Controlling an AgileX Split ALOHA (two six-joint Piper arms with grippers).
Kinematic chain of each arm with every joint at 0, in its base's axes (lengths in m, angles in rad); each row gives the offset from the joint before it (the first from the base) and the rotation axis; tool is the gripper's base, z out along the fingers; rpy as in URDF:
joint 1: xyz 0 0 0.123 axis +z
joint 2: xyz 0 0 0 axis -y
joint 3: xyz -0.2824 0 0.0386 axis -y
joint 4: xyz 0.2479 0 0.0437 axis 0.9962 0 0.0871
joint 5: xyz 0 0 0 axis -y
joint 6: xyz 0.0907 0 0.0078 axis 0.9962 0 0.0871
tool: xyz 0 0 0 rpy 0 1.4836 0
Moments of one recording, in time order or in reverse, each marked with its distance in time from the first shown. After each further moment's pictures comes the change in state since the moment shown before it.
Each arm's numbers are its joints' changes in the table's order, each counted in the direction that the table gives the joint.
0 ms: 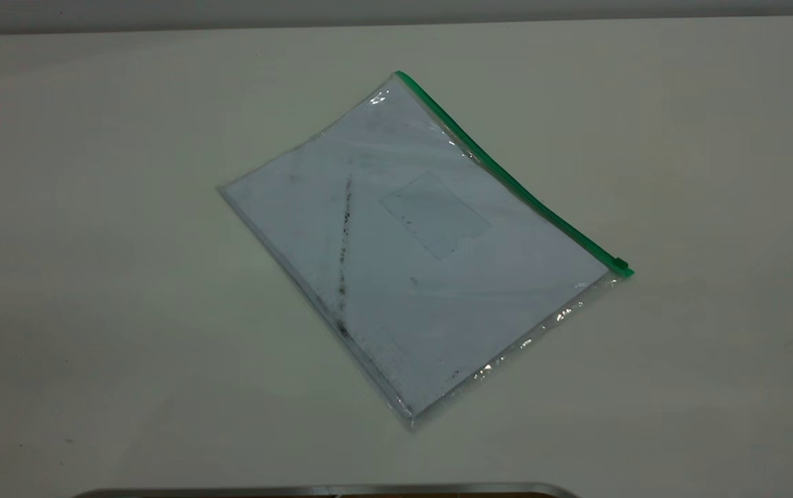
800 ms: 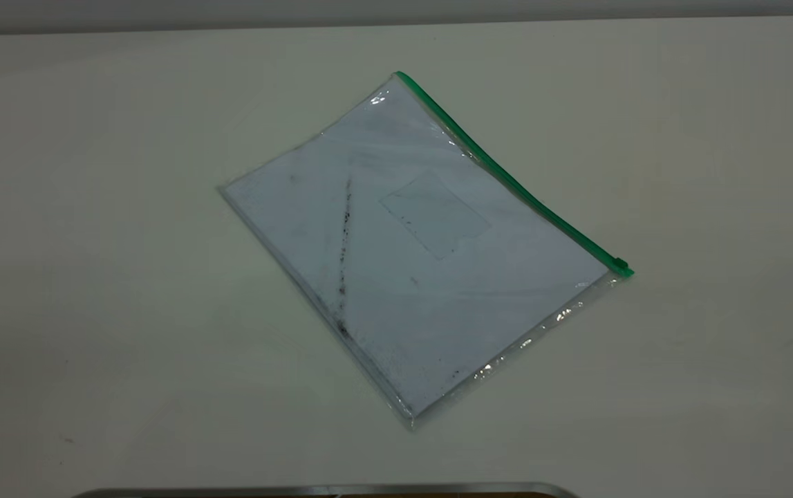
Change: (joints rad) left arm 0.256 0.156 0.000 0.000 -0.003 0.000; right arm 0.000 0.000 0.000 0.000 0.000 0.000
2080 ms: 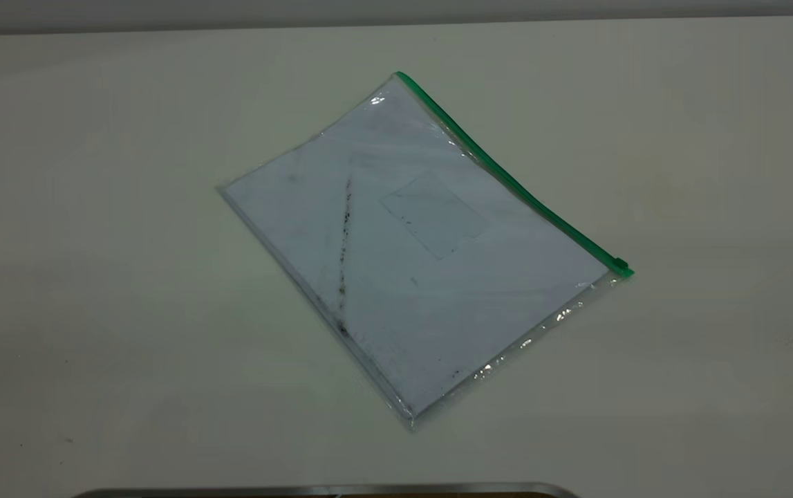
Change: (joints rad) left arm 0.001 0.000 0.000 0.000 -0.001 0.007; right arm -0.209 0.042 0.000 -0.089 0.006 0.187
